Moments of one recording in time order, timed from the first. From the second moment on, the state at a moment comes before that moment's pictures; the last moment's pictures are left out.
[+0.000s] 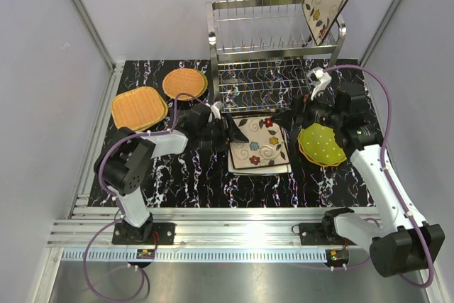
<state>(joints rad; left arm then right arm) -0.55 1.78 0.88 0.30 0.59 -0.94 0.17 1.07 1.03 -0.32 -0.69 0.19</state>
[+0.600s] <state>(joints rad) -0.56 1.64 1.00 -0.14 0.41 -0.71 0.17 1.06 1.04 -0.35 -0.69 0.16</state>
